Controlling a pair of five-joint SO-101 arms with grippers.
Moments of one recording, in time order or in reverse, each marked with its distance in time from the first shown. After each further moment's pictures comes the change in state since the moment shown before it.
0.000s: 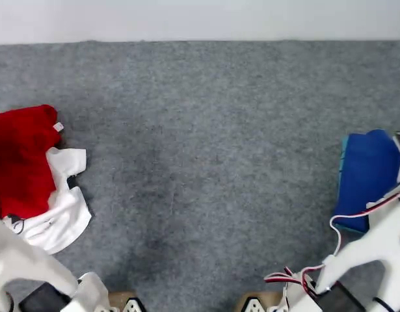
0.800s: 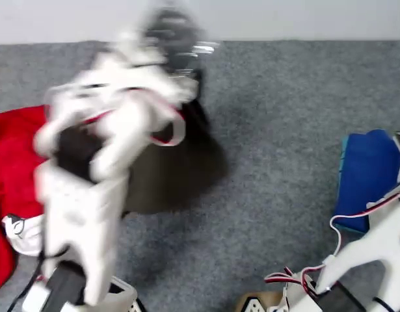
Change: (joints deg) left arm 67.9 10.2 13.5 7.1 -6.6; right arm 0.0 0.0 0.6 0.0 0.0
